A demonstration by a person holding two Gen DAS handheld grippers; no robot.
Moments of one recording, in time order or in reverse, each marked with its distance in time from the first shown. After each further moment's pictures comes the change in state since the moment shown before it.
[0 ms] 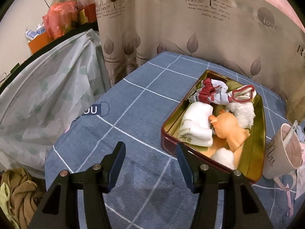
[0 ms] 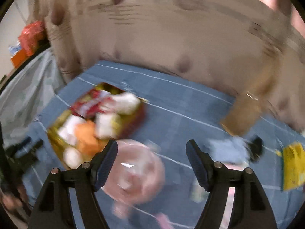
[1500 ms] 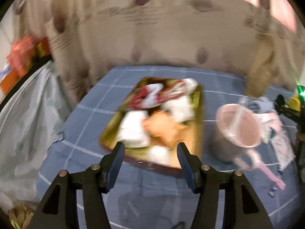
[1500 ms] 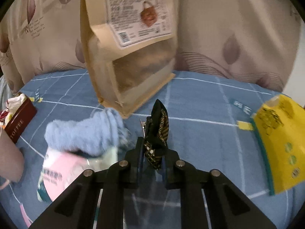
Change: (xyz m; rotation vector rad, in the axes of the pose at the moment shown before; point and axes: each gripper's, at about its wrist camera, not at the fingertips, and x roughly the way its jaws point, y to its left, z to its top) left arm -0.053 -0.084 -0.007 0.282 -0.068 -0.216; right arm 0.070 -0.230 -0.083 0.208 -0.080 -0.176
